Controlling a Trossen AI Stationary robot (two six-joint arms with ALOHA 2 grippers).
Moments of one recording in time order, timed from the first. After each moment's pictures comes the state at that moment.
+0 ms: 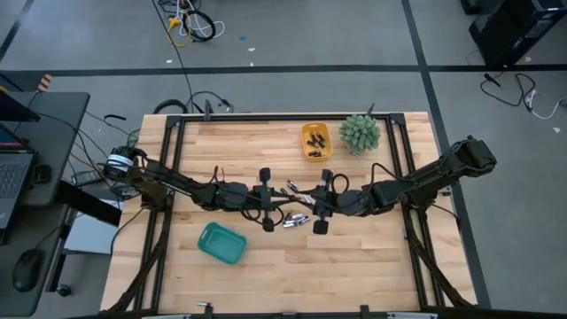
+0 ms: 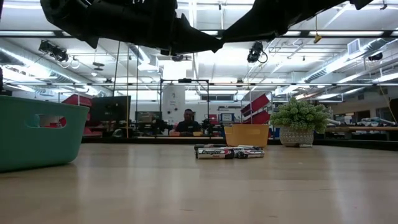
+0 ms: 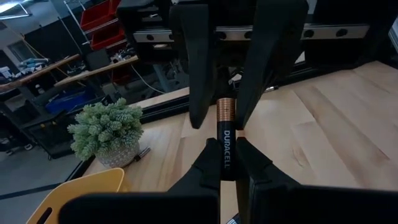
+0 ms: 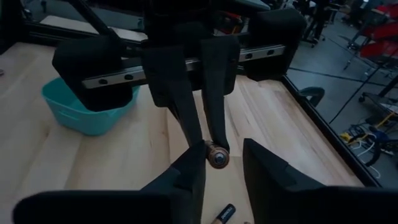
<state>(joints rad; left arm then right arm) -0.18 1.61 0.73 0.77 -0.31 0.28 0.30 1.42 0.79 0.25 0.53 -0.04</state>
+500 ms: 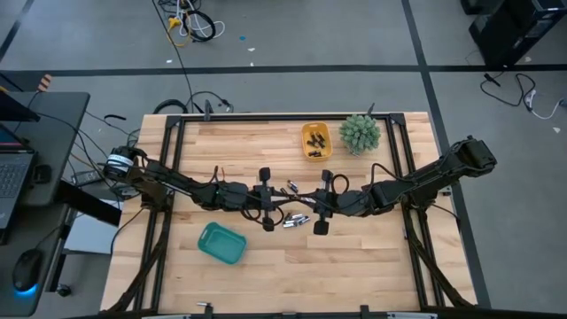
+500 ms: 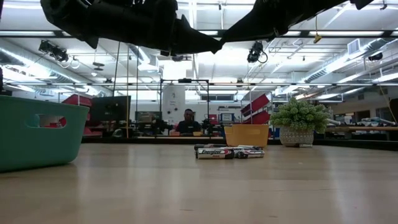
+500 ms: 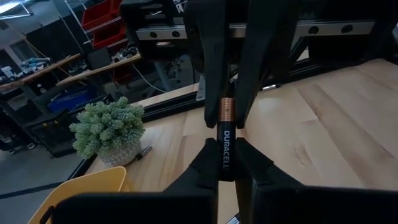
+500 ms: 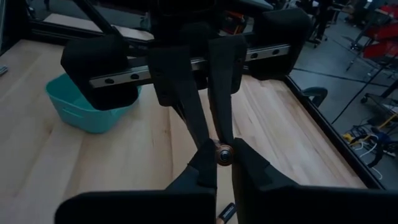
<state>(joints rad) -0.18 1.61 0.73 0.77 -0.32 0.28 0.30 1.42 0.79 0.25 0.53 -0.05</state>
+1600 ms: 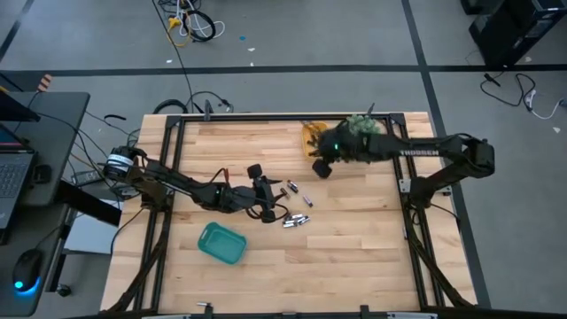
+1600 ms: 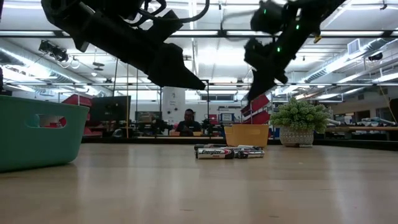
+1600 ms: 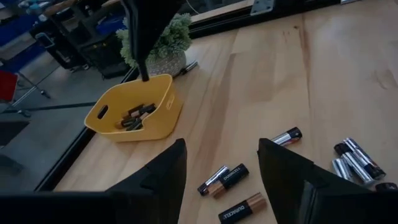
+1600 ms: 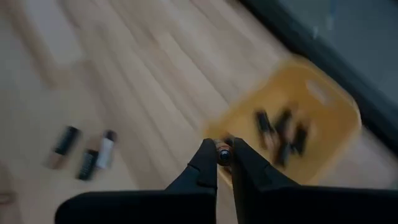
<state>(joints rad) -0.16 1.61 0.73 0.49 -0.58 0.13 -0.33 1.41 0.93 -0.39 0.22 0.23</state>
